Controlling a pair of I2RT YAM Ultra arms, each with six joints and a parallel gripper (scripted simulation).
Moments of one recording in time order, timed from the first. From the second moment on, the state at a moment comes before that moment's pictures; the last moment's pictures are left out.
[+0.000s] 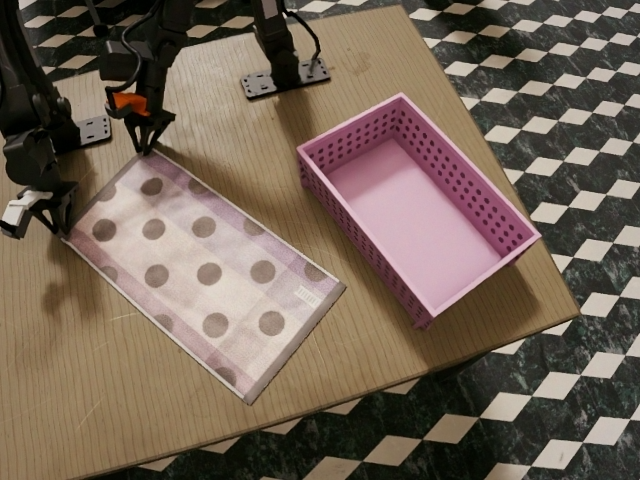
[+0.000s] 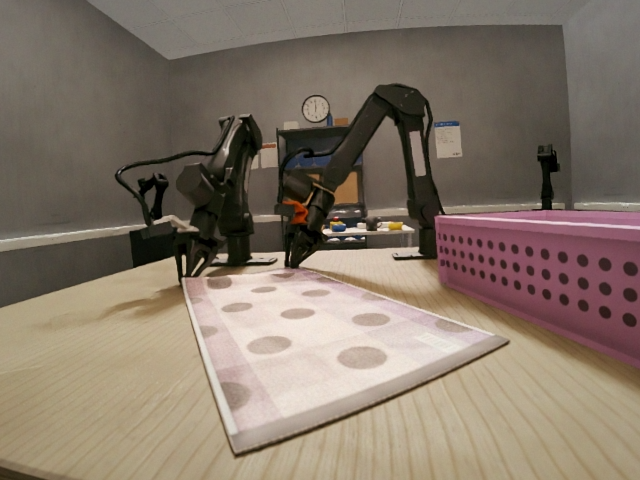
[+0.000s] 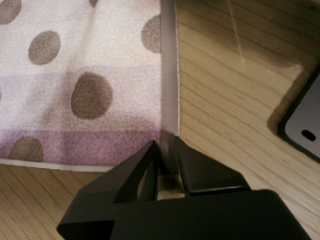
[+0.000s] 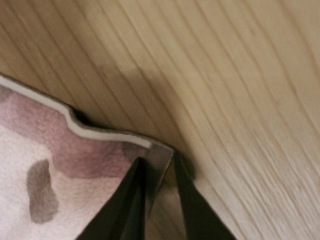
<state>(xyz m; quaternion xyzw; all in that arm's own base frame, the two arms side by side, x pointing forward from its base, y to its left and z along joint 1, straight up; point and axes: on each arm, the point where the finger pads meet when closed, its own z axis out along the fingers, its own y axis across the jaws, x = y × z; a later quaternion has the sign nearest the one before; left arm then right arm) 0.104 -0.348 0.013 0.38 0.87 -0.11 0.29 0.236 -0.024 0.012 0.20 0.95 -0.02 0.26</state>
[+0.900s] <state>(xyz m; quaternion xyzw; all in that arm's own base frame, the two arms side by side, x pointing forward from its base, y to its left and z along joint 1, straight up) 0.112 -0.346 0.015 0.38 0.87 -0.12 0.29 0.242 -0.014 0.014 0.20 0.94 -0.03 0.27</state>
